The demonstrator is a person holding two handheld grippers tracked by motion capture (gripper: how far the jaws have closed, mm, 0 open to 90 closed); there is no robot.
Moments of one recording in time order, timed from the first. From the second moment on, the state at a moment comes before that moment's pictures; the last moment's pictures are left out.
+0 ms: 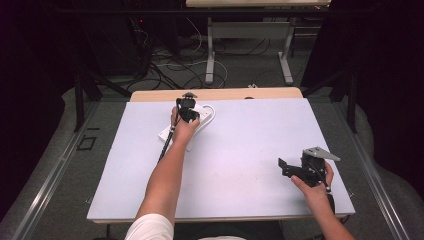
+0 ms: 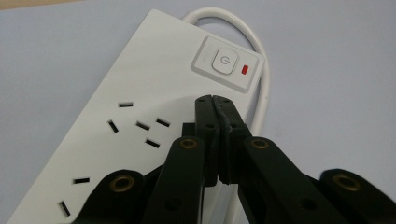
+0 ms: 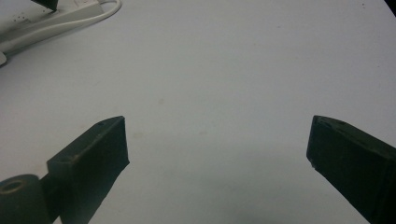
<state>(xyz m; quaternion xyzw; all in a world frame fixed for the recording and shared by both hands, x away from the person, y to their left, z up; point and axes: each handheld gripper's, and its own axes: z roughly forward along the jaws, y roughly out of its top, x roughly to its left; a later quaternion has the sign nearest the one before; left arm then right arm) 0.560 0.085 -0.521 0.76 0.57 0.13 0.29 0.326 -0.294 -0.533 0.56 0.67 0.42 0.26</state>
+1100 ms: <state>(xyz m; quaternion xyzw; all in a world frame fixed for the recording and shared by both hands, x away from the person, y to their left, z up) 0.560 0.083 -0.524 0.75 0.57 0.12 0.30 0.327 -0.296 -0.533 0.56 0.67 0.42 0.26</state>
